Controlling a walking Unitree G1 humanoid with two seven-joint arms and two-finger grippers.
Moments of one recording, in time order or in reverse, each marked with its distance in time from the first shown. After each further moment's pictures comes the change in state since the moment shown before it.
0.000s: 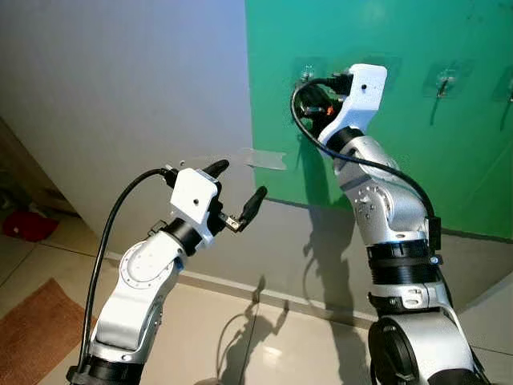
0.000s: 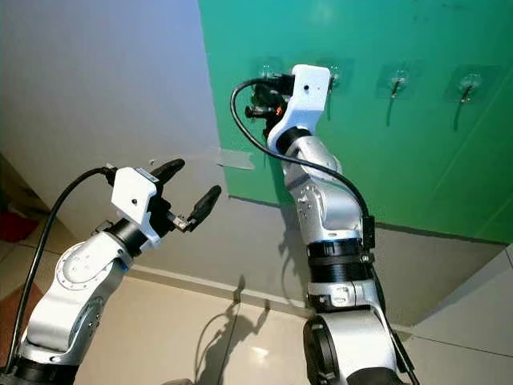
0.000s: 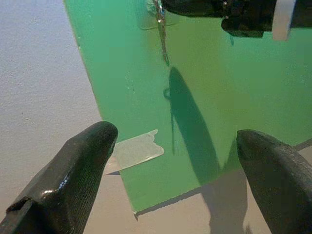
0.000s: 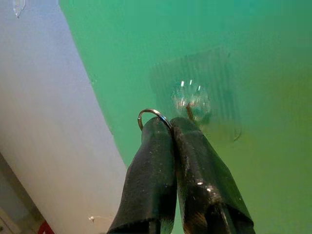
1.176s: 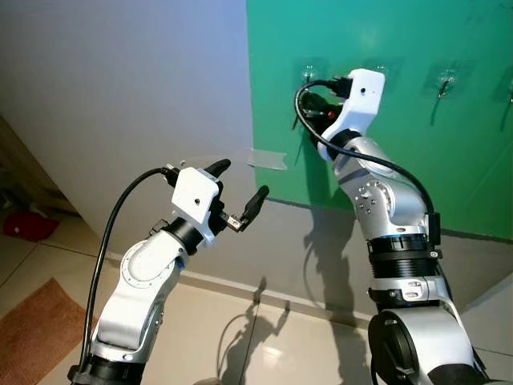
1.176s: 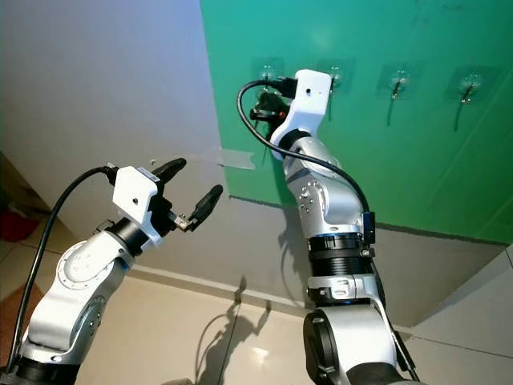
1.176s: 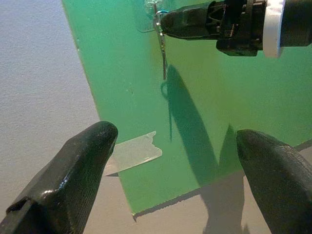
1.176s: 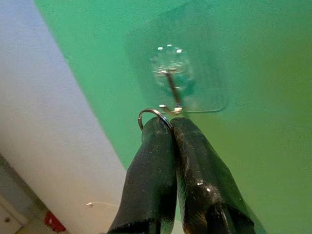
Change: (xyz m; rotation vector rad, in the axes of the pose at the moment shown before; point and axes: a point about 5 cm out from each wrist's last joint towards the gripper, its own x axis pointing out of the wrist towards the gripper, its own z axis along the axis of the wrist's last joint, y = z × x) left arm 0.001 -0.001 0.001 -0.004 -0.005 -0.004; right arm 0.003 -0.007 -0.012 0.051 0.087 -0.034
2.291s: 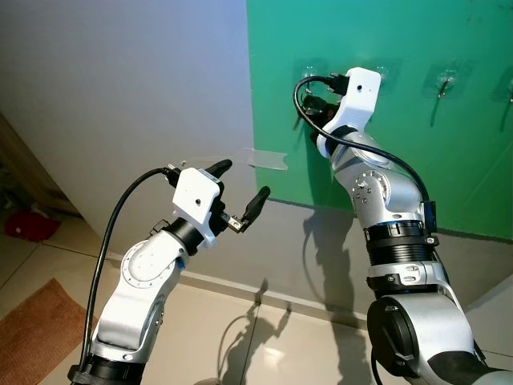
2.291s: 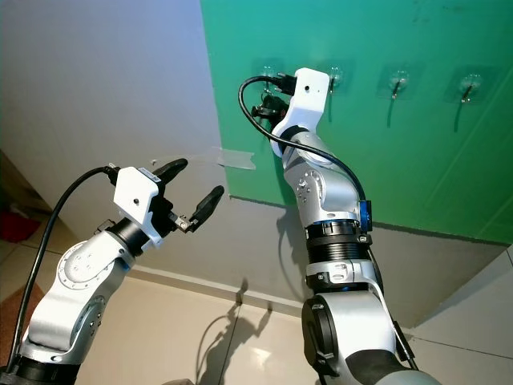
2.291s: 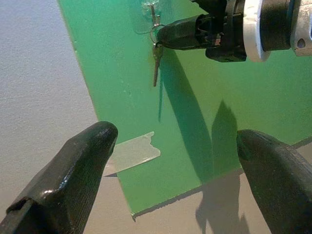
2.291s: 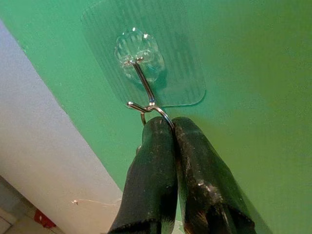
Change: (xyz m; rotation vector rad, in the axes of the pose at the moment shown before) left arm 0.000 -0.001 0.000 0.003 0.002 -0.013; right arm 0.011 -0.008 -0.003 -0.004 0.071 -0.102
